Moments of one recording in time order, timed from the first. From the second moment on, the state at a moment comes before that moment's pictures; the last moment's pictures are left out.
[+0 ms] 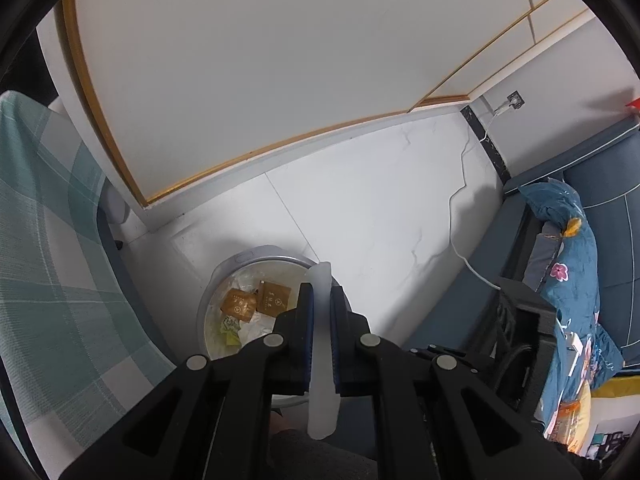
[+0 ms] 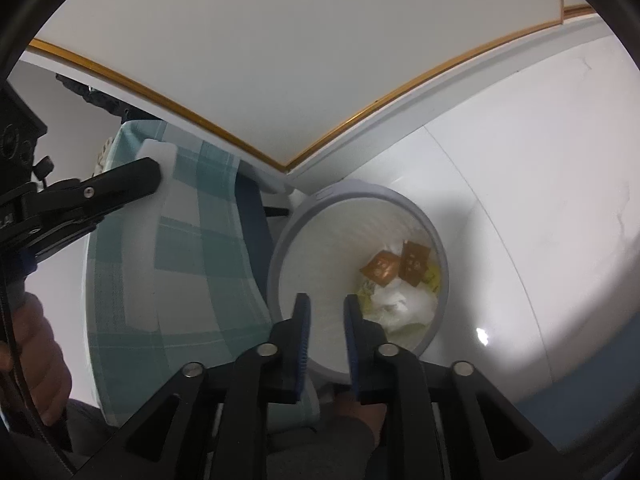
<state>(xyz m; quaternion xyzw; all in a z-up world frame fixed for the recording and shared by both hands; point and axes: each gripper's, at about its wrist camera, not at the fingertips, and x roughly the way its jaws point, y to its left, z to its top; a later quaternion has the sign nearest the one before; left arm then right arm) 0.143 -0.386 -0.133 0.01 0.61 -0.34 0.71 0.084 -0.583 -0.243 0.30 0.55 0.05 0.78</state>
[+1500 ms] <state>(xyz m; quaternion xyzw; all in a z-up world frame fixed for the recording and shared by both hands) 0.126 -0.373 -0.135 0.07 0.61 -0.28 0.74 0.052 -0.608 -0.184 0.31 0.47 -0.02 0.83</state>
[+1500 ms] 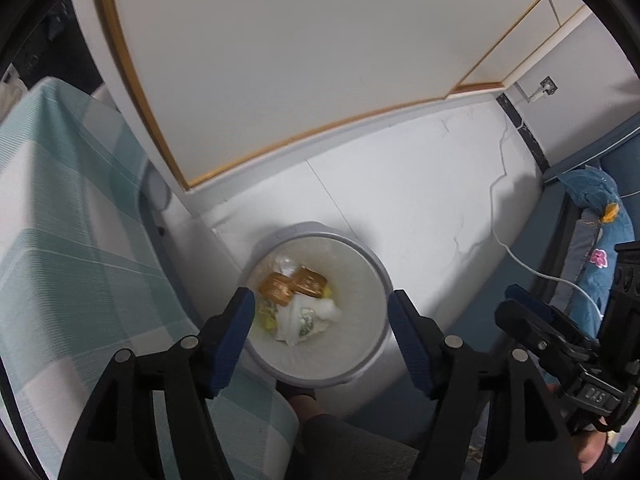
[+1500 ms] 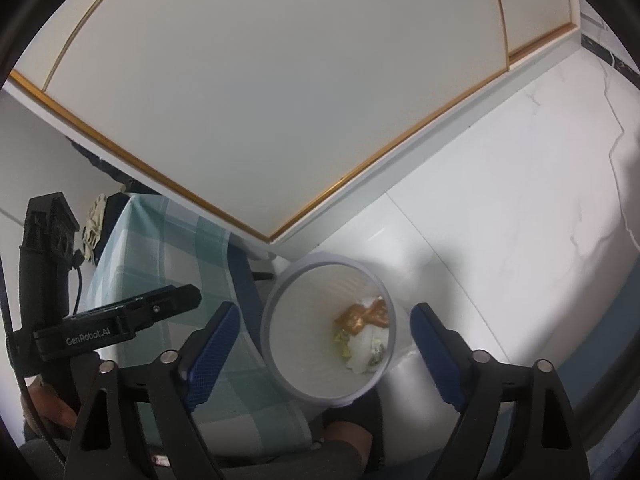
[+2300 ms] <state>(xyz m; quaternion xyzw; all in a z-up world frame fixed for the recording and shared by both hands) 0.110 -0.364 -0.109 0.09 0.56 -0.27 0.78 0.037 -0.592 -0.162 0.30 0.46 -0.01 0.84</state>
